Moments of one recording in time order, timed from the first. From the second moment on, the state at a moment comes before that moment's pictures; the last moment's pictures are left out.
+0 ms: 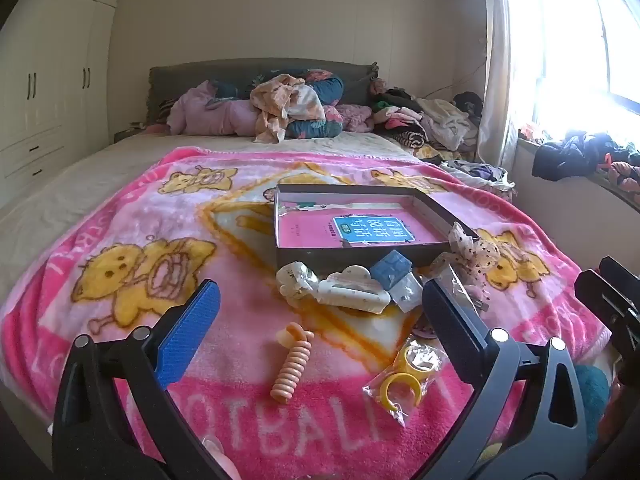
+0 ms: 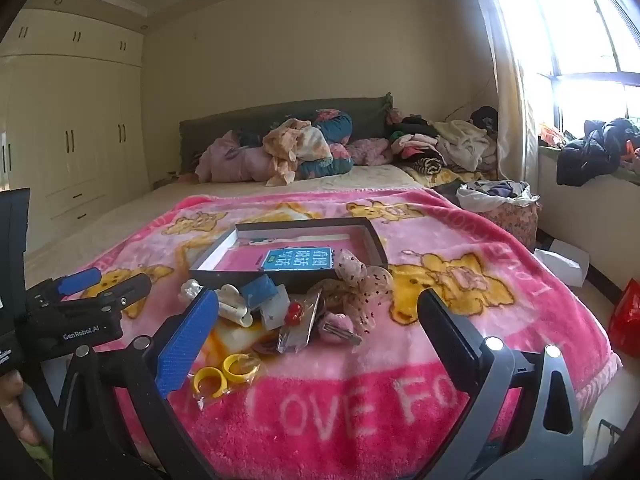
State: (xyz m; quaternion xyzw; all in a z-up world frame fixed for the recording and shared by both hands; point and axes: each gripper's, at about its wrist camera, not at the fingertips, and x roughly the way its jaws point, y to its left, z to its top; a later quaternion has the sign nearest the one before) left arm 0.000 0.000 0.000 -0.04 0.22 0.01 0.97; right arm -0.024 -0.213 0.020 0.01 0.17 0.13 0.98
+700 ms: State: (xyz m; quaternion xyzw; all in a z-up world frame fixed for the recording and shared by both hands) left arm 0.001 -0.001 -0.004 -0.04 0.23 0.00 0.97; right arm -0.024 -0.213 0.018 0.01 0.18 0.13 0.98
